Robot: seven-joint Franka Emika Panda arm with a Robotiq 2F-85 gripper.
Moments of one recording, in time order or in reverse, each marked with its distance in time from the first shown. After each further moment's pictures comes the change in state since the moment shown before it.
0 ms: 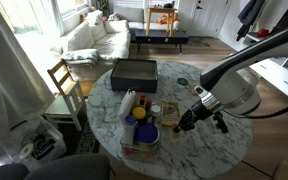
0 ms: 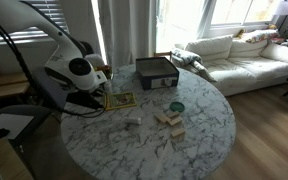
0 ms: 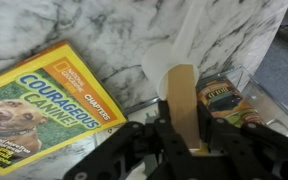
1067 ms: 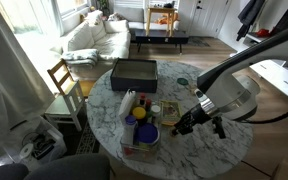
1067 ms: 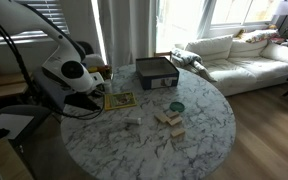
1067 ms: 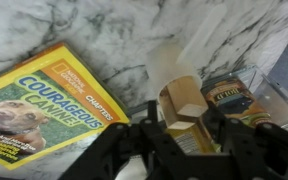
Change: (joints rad) arm 0.020 0.022 0.034 0.002 0.185 0.100 -0.133
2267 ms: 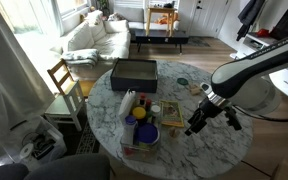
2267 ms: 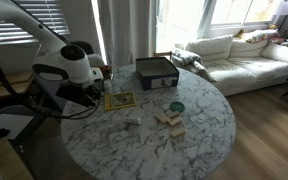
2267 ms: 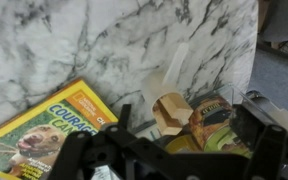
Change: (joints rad) arm 0.047 -0.162 -0.112 -0.110 -0.565 -0.103 0.594
